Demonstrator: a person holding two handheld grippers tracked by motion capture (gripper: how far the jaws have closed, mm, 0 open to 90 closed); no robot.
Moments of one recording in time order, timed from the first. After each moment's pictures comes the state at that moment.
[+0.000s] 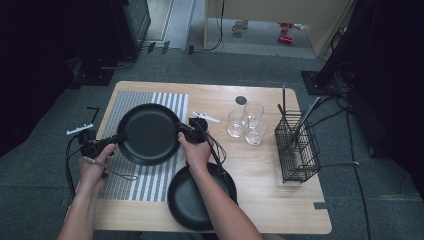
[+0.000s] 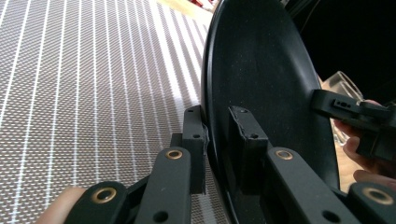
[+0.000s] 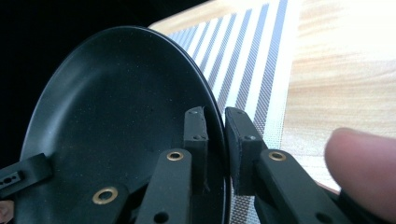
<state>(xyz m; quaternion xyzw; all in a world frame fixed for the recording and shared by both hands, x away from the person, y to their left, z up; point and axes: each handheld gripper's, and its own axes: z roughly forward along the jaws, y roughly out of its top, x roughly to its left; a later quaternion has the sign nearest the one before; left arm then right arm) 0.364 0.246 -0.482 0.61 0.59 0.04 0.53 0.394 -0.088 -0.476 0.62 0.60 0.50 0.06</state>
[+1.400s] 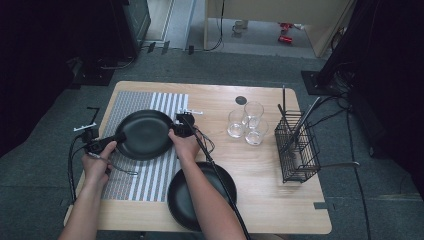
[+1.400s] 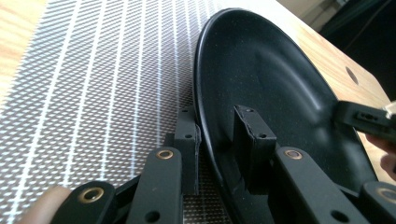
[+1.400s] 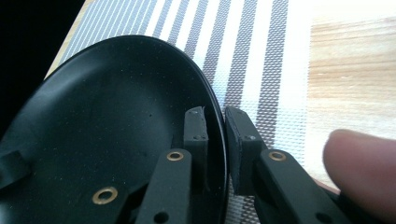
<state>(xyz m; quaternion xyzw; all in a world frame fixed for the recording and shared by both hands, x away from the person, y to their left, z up) 0.391 0.258 -0.518 0.58 0.66 0.06 0.47 0.435 -0.048 -0.504 0.66 0.63 0.41 0.06</state>
